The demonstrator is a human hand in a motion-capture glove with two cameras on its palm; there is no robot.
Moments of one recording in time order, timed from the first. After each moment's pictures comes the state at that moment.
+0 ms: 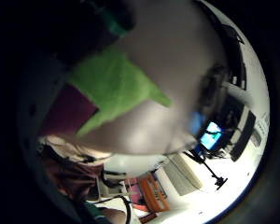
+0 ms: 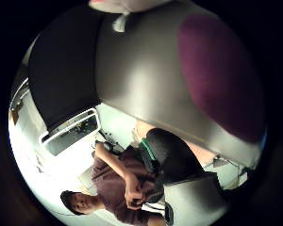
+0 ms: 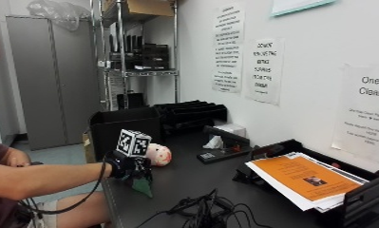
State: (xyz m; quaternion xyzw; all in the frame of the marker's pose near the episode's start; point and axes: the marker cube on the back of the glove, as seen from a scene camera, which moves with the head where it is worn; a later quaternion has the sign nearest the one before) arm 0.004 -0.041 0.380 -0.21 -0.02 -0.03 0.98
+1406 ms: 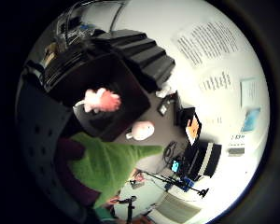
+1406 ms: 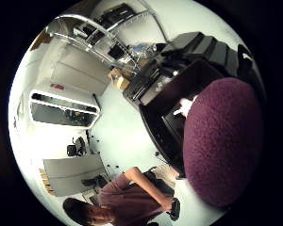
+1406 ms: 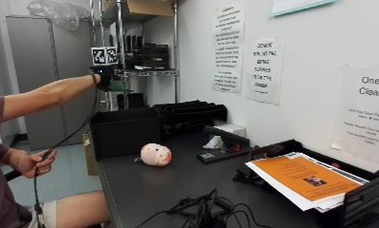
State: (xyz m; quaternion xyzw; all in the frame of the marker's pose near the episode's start) arm -0.347 -0.180 0.064 0.06 -0.10 -0.29 0.95
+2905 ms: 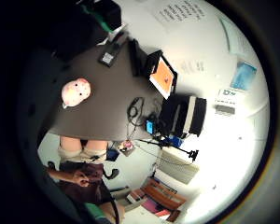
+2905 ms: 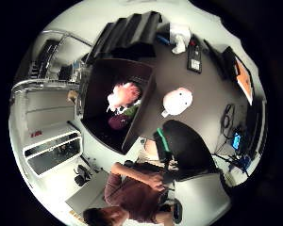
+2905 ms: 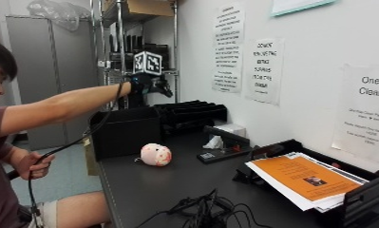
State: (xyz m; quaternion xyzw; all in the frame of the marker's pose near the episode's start) arm -0.086 -0.214 0.096 -0.14 0.11 0.01 0.98
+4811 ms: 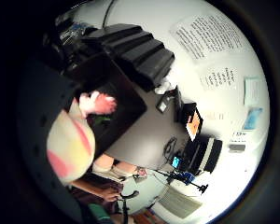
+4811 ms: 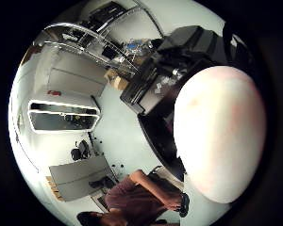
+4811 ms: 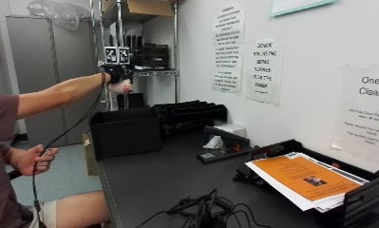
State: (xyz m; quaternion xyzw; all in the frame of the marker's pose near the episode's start) arm -0.331 -0.225 0.078 -0.02 -0.05 -0.19 0.98
